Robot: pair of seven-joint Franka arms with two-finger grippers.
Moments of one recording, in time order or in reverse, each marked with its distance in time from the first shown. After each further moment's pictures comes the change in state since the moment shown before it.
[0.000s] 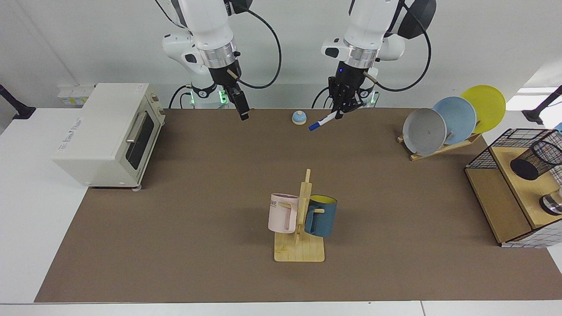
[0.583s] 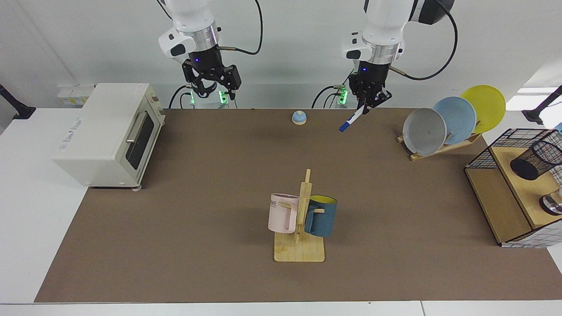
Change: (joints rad) left arm 0.054 -0.011 0.009 0.045 0.109 -0.146 -0.106; right arm -0.004 -0.057 -0.043 0.023 -0.060 -0.124 -0.785
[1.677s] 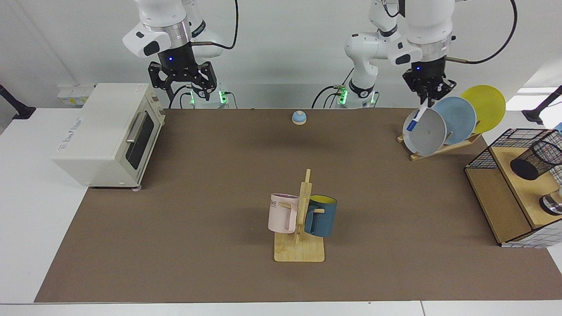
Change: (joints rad) left arm 0.153 0.002 0.003 0.059 0.366 -0.143 0.143; right arm -0.072 0.130 0.001 0.230 -0.096 -0.110 -0.334
